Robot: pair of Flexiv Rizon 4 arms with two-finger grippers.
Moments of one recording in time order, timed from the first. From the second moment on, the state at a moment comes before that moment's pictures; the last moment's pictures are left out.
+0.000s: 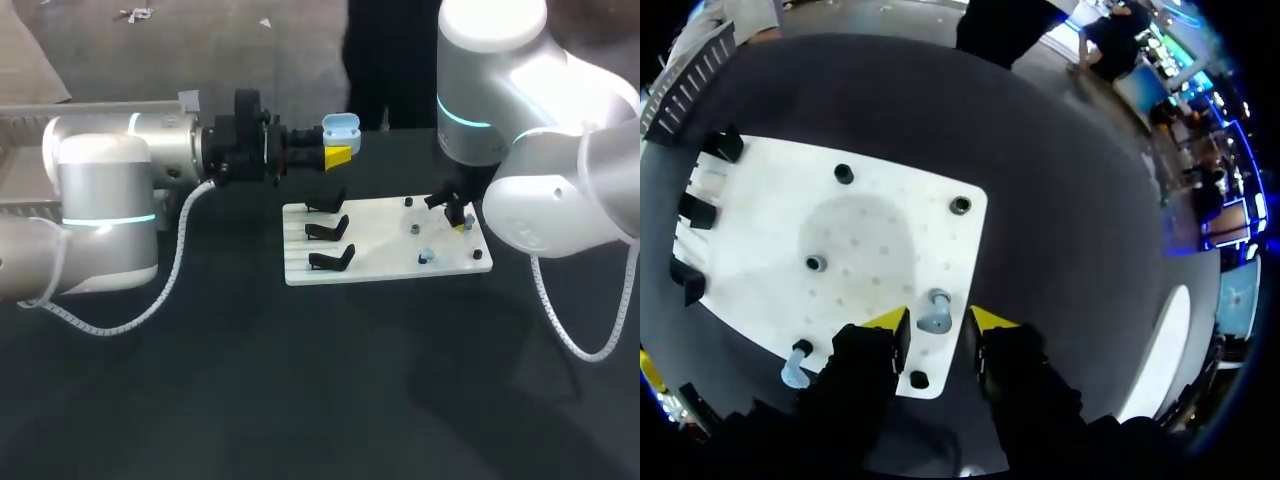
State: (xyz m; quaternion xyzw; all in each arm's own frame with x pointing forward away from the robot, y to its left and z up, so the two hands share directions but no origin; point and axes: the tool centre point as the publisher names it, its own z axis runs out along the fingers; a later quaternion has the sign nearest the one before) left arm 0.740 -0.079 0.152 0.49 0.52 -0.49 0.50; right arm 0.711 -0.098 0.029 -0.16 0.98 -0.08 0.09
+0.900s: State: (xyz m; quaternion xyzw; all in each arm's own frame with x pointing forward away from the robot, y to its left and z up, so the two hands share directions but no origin) left arm 0.740 -0.079 0.152 0.49 0.52 -0.49 0.50; right arm 0.711 -0.095 0.035 -0.16 0.98 -0.09 0.08
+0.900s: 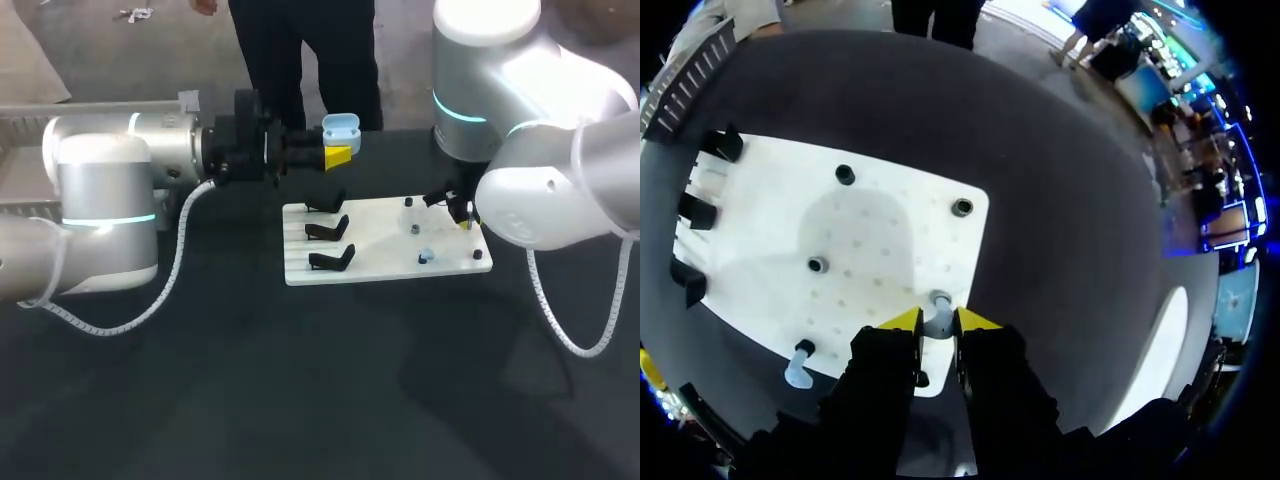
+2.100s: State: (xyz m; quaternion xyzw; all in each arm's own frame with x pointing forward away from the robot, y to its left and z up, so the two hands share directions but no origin) left arm 0.740 -0.079 0.152 0.49 0.52 -0.49 0.50; right arm 0.681 -0.014 0.195 -0.21 0.97 -0.08 0.10
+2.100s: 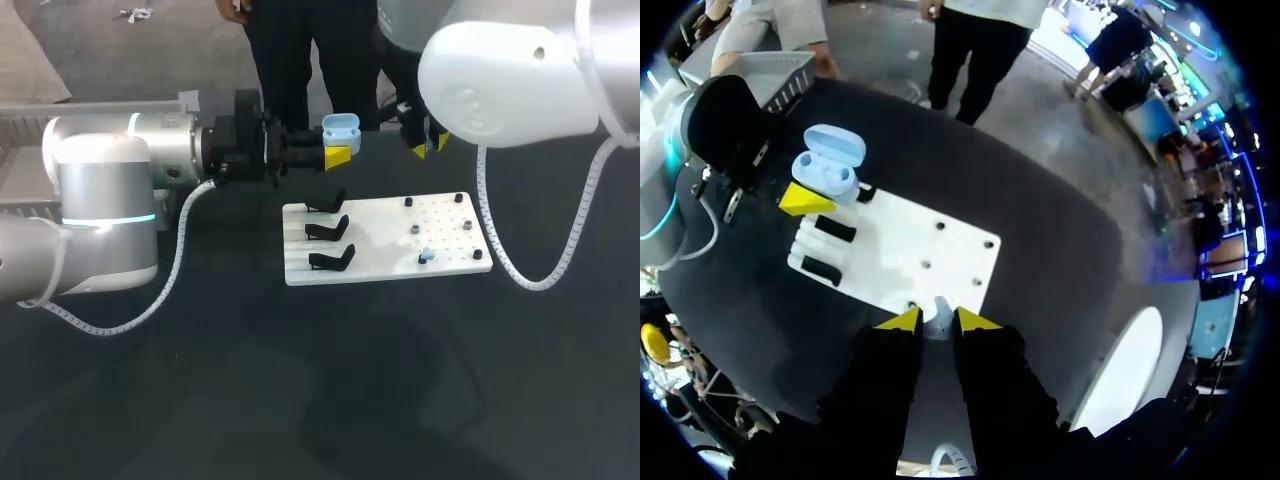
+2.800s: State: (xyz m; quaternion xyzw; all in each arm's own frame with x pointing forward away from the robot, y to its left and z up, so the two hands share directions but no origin) left arm 0.740 -0.079 0.152 0.49 0.52 -0.49 0.50; right arm 0.667 0.013 0.207 0.04 0.99 -0.06 0.09
